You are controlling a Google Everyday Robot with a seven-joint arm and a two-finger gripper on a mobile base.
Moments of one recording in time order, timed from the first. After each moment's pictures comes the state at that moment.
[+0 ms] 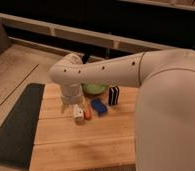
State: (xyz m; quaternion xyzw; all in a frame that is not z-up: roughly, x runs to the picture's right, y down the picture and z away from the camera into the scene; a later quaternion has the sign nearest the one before) arm -0.108 0.103 0.703 -0.26 0.23 0.64 0.68
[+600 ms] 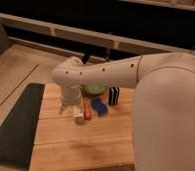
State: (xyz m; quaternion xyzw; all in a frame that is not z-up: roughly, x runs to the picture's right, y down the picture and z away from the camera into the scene) arm -0.113 0.117 0.731 -0.31 0.21 0.62 0.69
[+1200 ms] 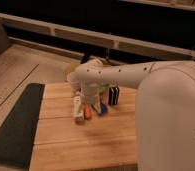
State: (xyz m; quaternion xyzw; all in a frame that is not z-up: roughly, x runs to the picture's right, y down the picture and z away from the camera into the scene) arm -0.024 0.118 0.774 -0.31 0.27 0.64 0.65
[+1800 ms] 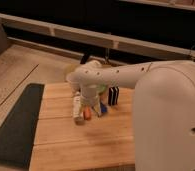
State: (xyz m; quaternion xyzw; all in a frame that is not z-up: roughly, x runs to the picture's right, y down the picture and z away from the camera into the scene) arm -0.037 0.141 0.771 -0.31 0.29 0.62 0.66
